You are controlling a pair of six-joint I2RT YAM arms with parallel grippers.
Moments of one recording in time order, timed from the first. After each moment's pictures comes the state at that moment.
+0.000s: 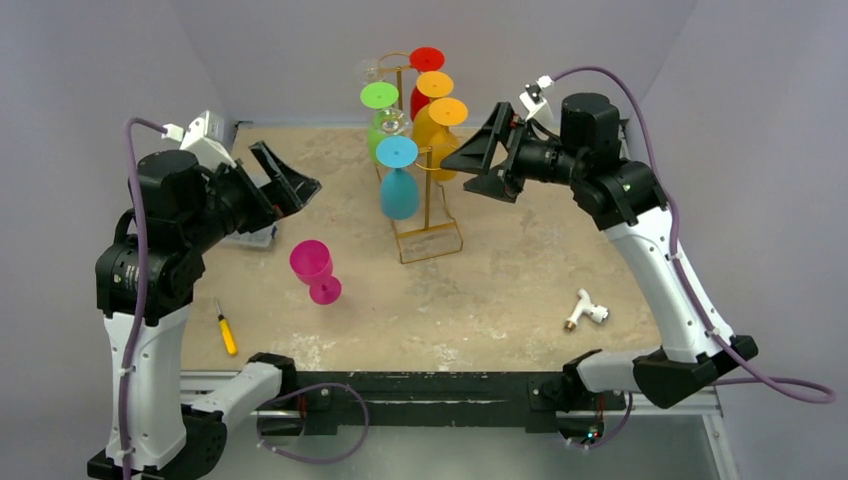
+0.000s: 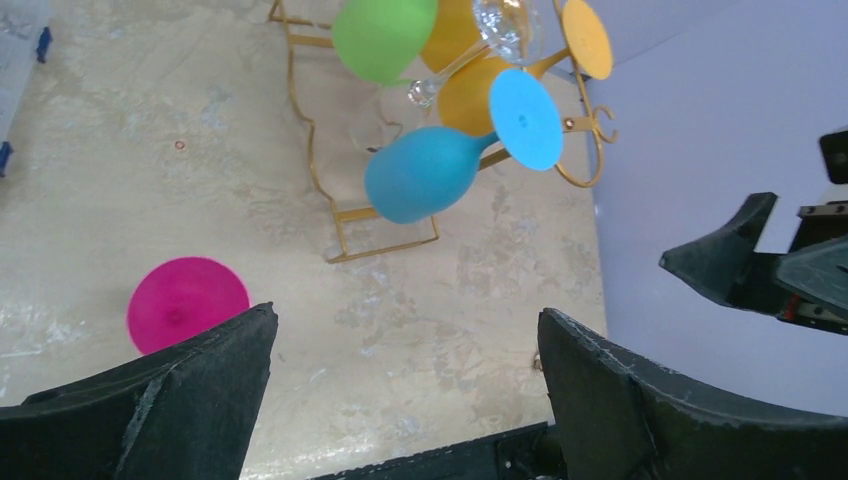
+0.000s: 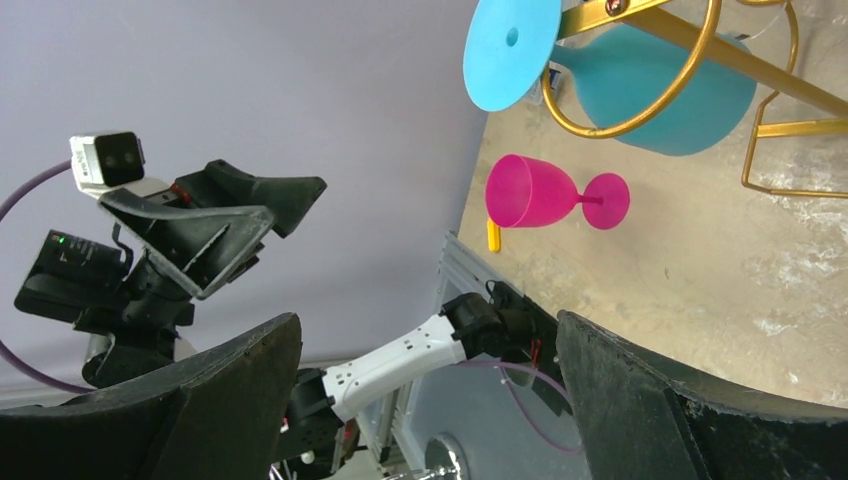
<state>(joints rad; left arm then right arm) -0.18 1.00 1.73 -1.15 0.16 -0.61 0.44 1.32 1.70 -0.73 -0.59 0.96</state>
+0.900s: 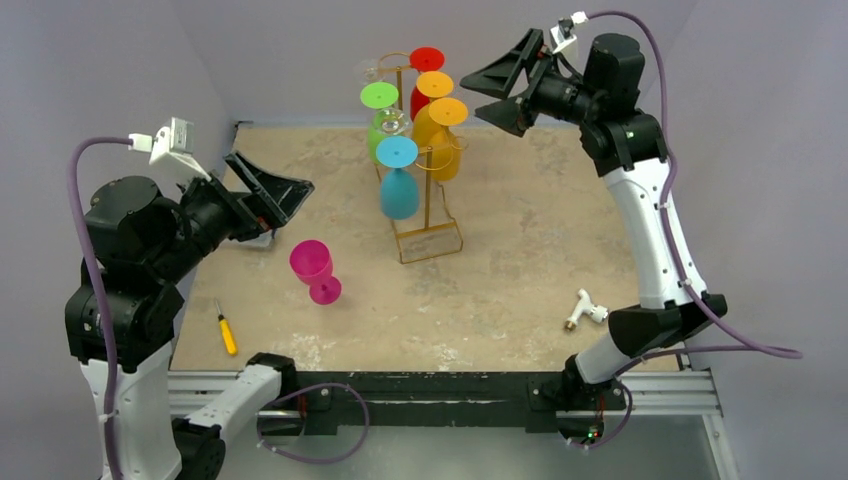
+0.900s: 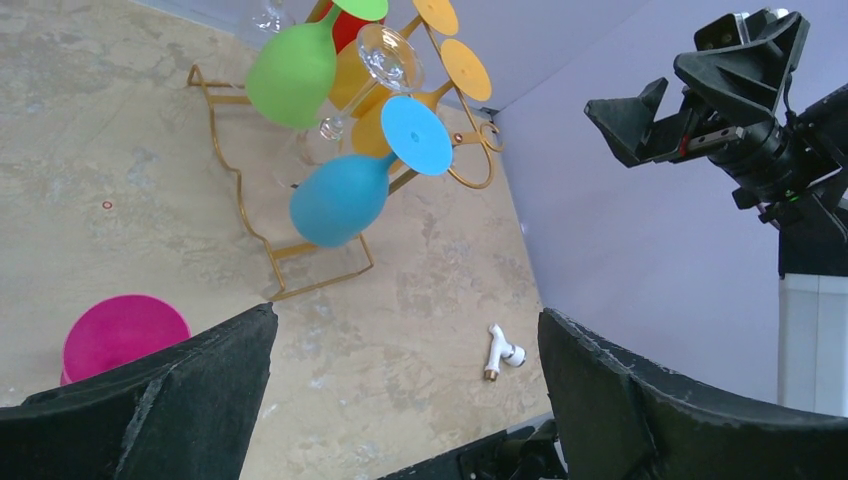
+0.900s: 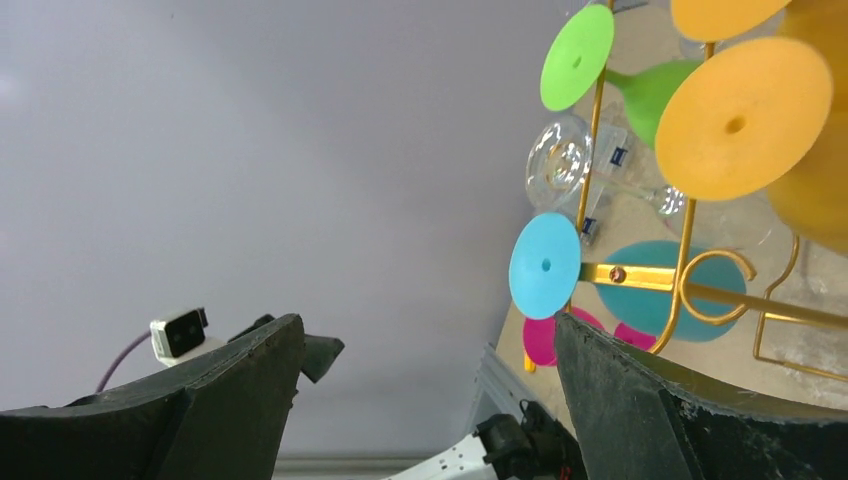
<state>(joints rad) -0.18 0.92 1.77 -1.06 0.25 -0.65 0.27 1.56 1.99 -0.58 -0.68 1.05</state>
